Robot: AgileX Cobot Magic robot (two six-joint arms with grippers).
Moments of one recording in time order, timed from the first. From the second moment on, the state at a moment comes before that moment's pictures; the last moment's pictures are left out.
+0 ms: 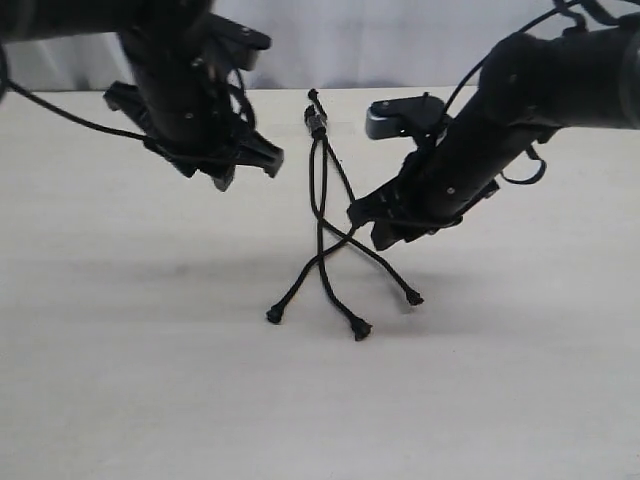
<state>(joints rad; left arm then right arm) -0.41 1.86 -1.46 0.13 1.02 -0.22 0.38 1.84 -1.21 0.27 0.74 -0.16</state>
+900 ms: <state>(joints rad) -0.24 1.76 -1.18 -0.30 0.77 -0.02 0.61 2.02 -1.22 0.01 0.68 -0.07</state>
